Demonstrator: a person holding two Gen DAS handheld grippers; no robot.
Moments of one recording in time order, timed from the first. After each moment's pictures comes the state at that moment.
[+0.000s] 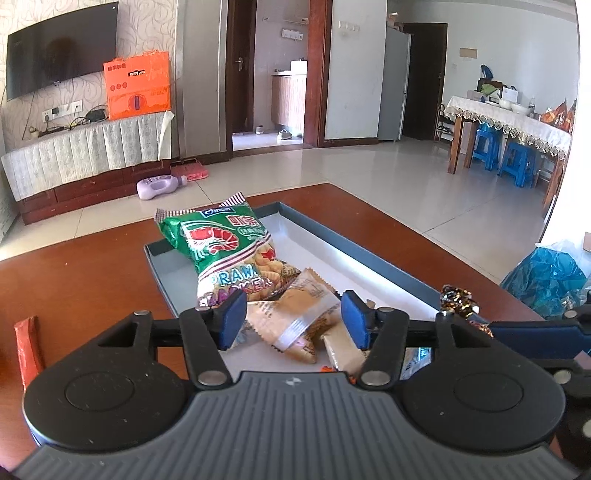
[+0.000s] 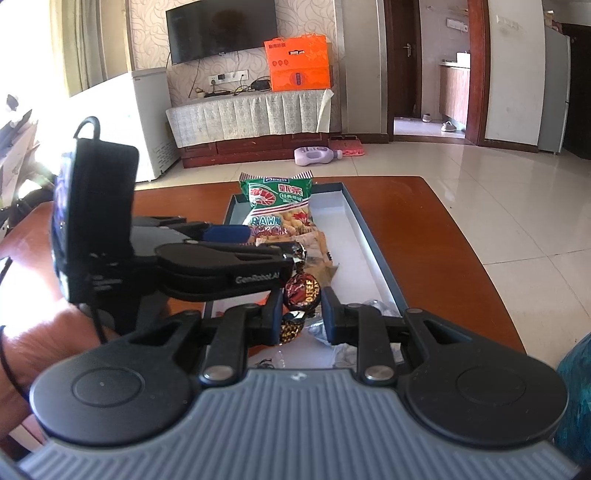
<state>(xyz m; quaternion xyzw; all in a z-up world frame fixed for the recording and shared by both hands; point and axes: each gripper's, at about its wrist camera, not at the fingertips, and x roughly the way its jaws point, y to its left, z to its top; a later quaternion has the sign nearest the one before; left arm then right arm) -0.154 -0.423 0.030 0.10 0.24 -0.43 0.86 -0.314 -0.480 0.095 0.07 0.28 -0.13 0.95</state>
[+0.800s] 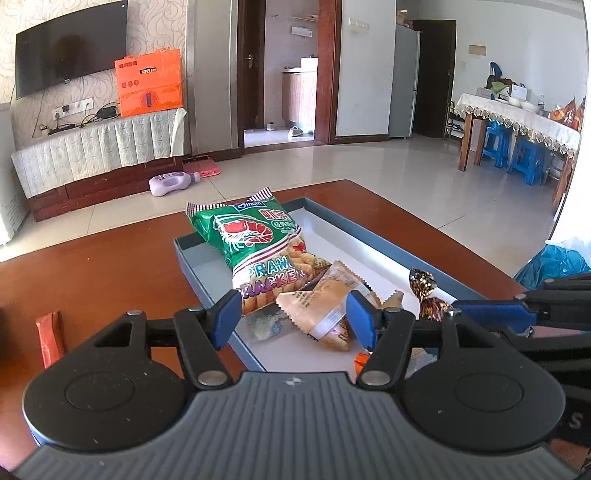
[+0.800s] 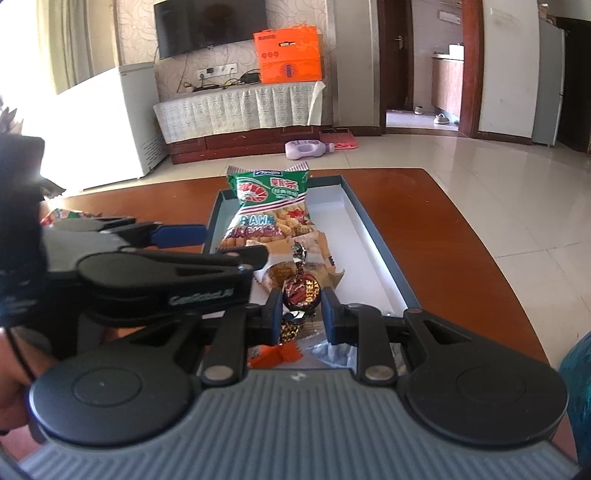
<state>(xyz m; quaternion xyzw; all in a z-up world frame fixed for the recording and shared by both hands) -0.154 -0.402 0.037 0.11 0.25 -0.41 0.87 -0.279 -0.489 0.073 0.09 0.29 -0.15 0.94</state>
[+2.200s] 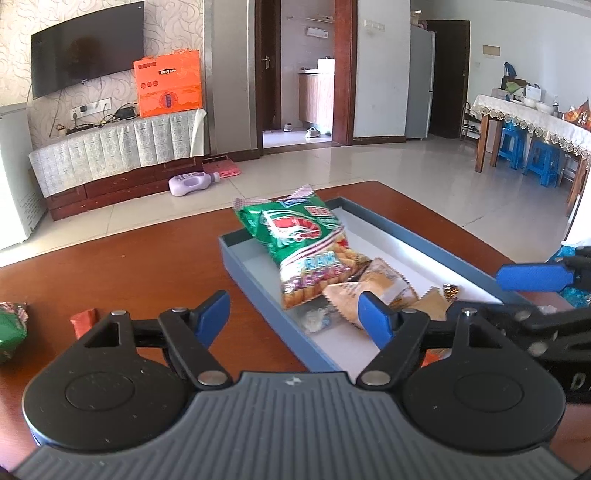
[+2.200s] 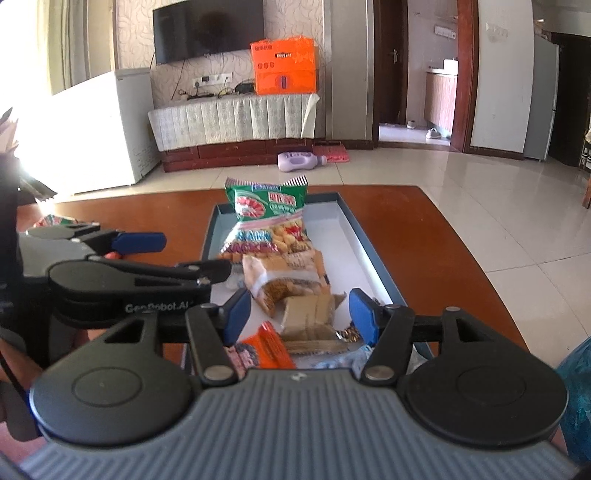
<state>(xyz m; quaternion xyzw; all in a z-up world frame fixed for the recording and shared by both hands) -0.143 -0.376 0.043 0.11 0.25 -0.38 0.88 -0.281 -0.476 0.083 0.07 0.27 -0.17 0.95</state>
